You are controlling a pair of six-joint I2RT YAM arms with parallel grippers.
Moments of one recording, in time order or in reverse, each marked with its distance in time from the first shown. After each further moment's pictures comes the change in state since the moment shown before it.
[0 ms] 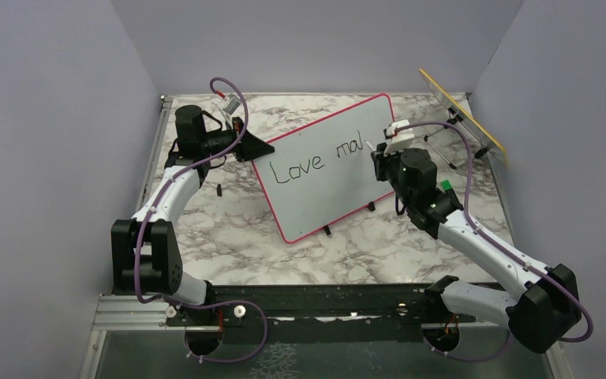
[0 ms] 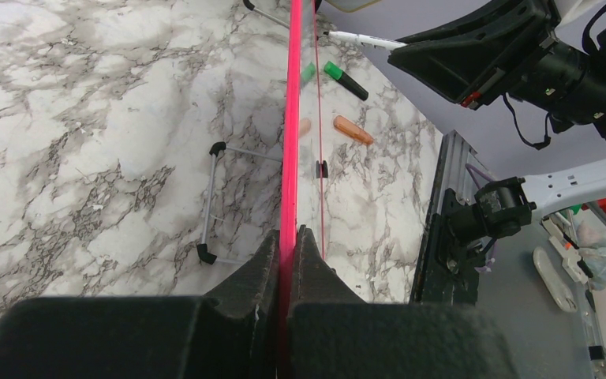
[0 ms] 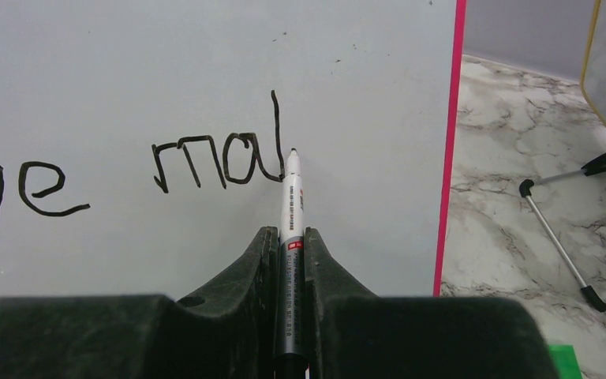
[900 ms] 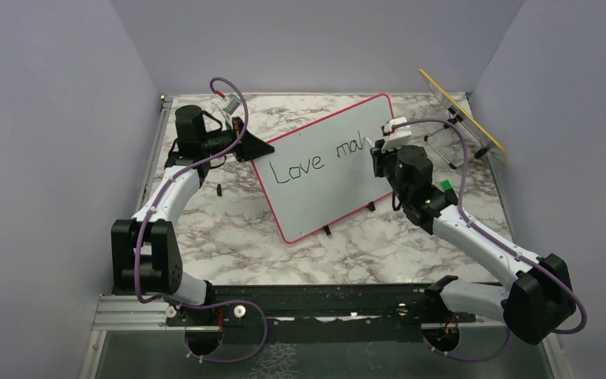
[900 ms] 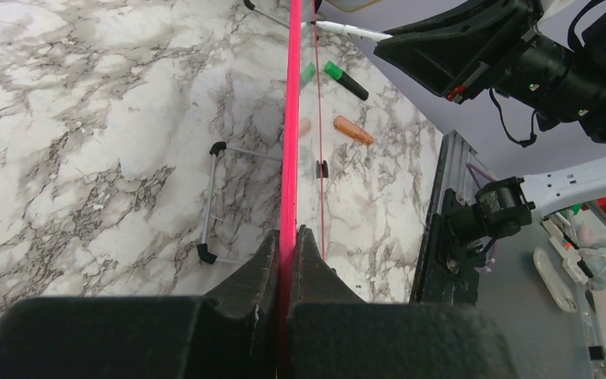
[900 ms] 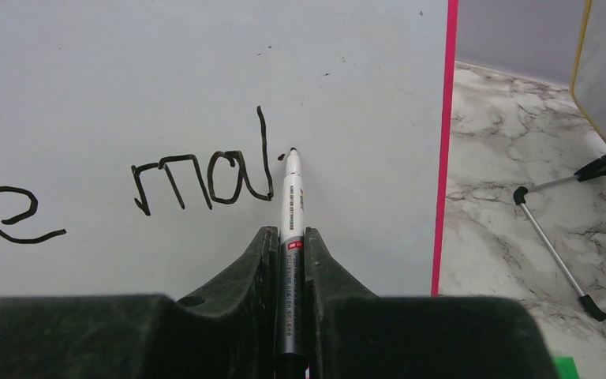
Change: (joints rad) left arm 0.000 0.000 0.000 -0.001 0.000 0.000; right arm -0.013 0.061 0.003 0.079 0.018 -0.012
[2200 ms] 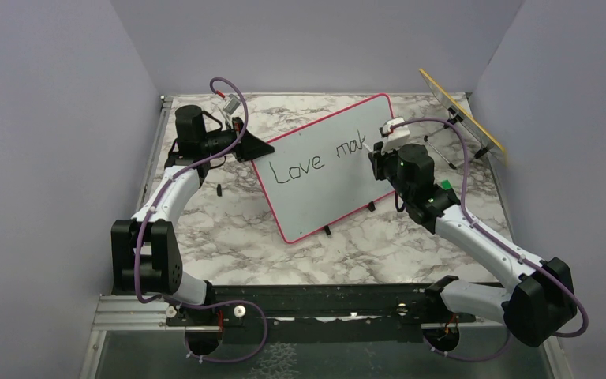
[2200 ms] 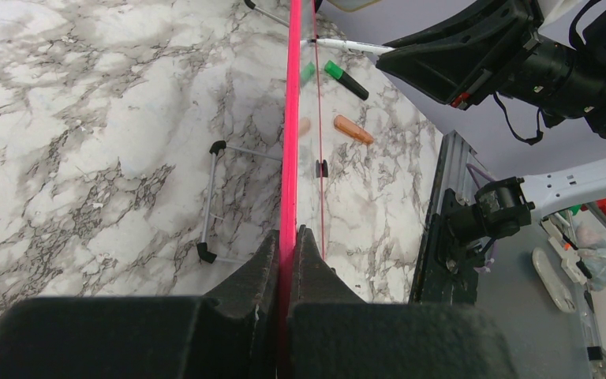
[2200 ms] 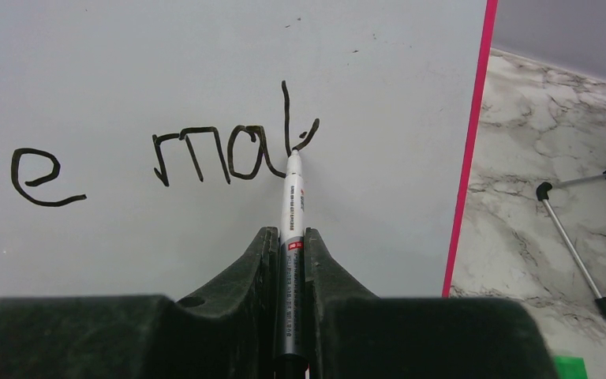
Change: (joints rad) left arm 0.000 0.000 0.001 -0.006 -0.001 0.000; right arm -0.006 -0.012 0.020 -0.092 -0.101 0.010
